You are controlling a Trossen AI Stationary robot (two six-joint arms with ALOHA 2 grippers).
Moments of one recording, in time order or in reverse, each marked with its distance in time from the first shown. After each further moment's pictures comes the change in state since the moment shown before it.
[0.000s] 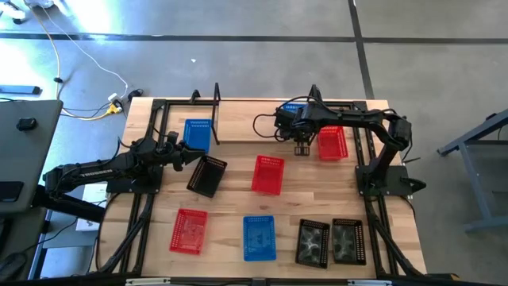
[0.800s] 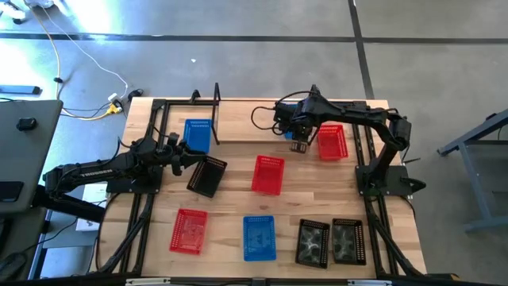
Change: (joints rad) left arm 0.000 0.000 0.000 0.000 0.070 0.116; right arm 0.001 -0.001 0.145 -0.145 -0.049 0.195
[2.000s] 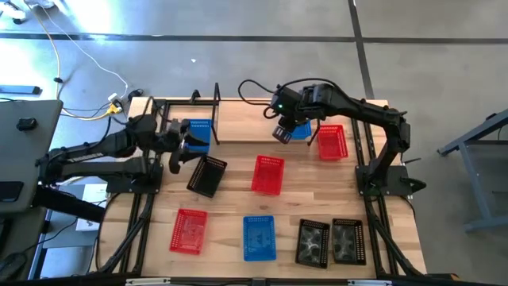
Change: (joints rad) left arm -0.035 0.363 0.580 -0.345 0.131 0.457; right arm 0.098 0.000 0.414 -0.094 0.019 0.347
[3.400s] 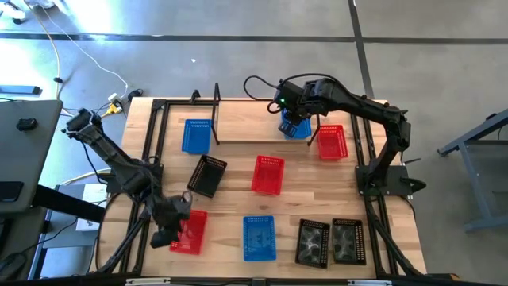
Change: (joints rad) left arm -1.021 0.517 0.197 -0.447 -0.147 -0.674; right arm -0.055 0.000 0.000 -0.055 0.090 -0.070
